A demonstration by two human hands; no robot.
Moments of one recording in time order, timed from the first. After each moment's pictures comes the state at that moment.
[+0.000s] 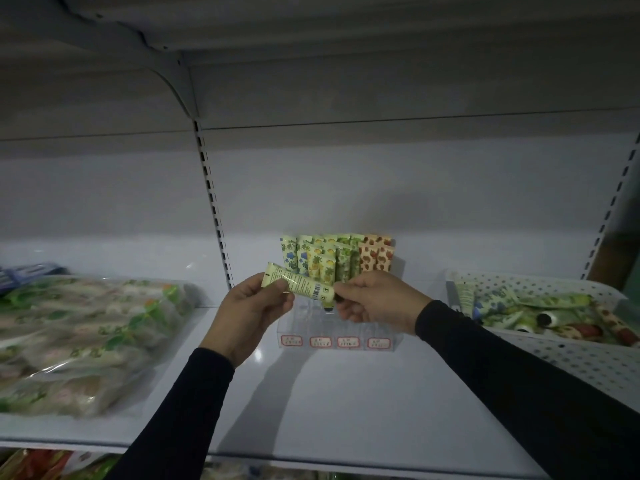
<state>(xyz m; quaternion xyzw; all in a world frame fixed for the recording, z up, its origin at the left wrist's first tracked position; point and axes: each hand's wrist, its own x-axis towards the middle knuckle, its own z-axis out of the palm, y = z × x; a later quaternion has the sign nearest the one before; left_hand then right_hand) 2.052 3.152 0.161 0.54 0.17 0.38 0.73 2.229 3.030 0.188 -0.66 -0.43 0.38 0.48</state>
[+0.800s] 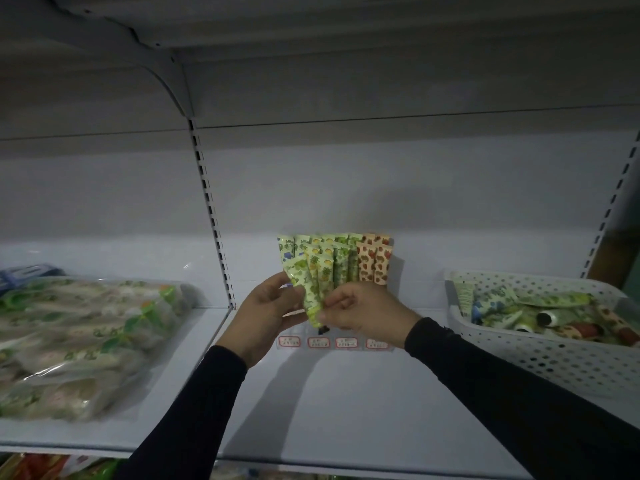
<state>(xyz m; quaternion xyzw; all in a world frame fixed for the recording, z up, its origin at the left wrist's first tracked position) 2.071 3.153 0.151 0.64 0.19 0.32 0.68 2.220 3.032 0.169 -0.70 -0.53 0.25 0.41</state>
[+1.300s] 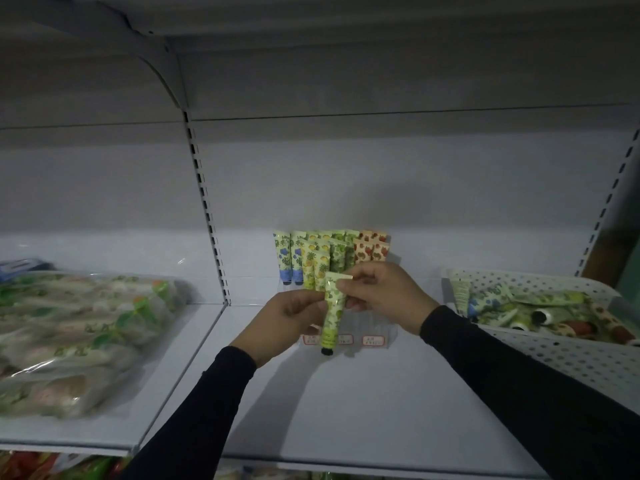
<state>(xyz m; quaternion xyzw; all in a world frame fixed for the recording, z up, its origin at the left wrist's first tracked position) 2.083 3.145 0.138 0.79 0.18 0.22 0.54 2.240 3.024 0.179 -0.65 -0.48 0.26 0.53</state>
